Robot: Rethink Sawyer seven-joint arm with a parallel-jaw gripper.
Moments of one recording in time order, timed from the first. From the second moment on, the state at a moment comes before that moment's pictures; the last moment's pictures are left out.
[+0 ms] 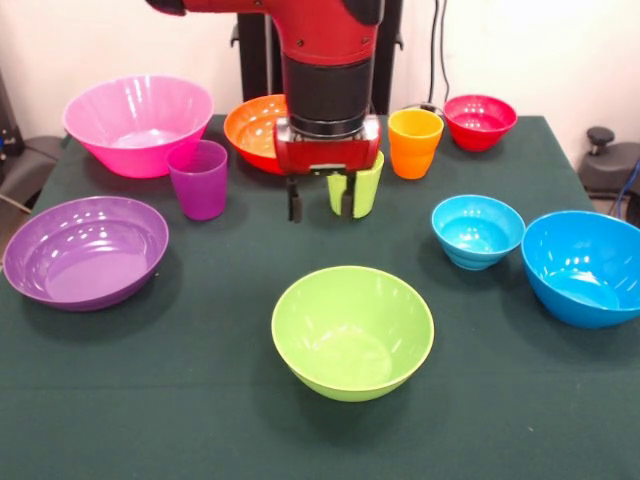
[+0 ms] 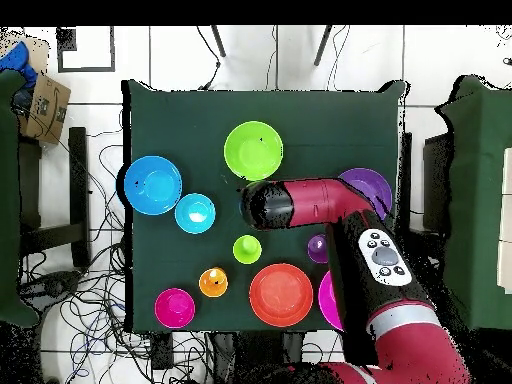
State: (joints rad) arm -0.49 -0.60 0.32 1.65 -0.45 0.55 1.80
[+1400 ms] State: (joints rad) arm -0.43 -0.50 0.20 1.55 -0.37 0.55 1.83
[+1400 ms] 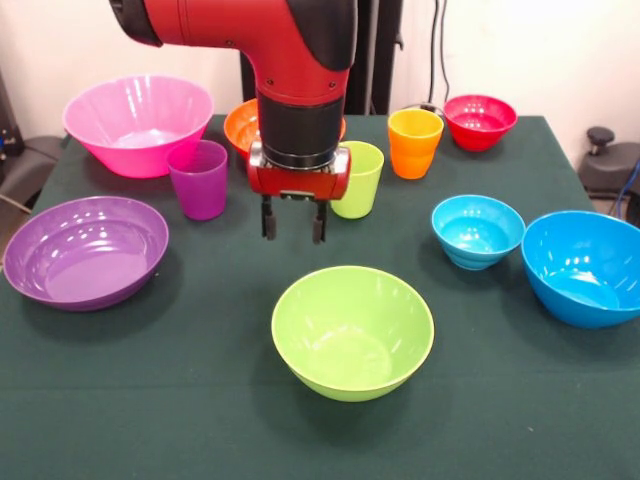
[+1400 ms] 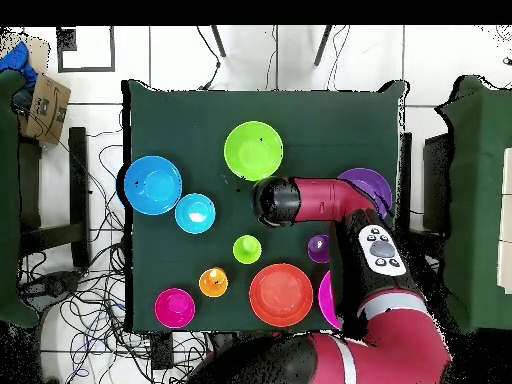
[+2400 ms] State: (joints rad) arm -0.49 -0.50 0.29 1.49 -0.37 0.66 1.83
